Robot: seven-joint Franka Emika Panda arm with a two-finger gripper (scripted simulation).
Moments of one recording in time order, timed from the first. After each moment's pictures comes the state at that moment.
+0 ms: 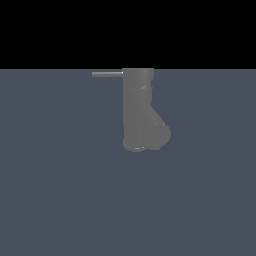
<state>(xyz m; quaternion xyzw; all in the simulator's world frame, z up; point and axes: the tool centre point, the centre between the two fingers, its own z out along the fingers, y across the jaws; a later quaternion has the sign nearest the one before) -0.249 -0.002 0.490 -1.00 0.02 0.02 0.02</state>
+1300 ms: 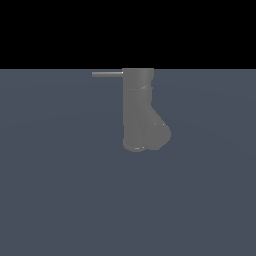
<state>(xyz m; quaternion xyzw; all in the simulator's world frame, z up) -0.147 0.016 0.463 -0.97 0.23 0.02 0.01</state>
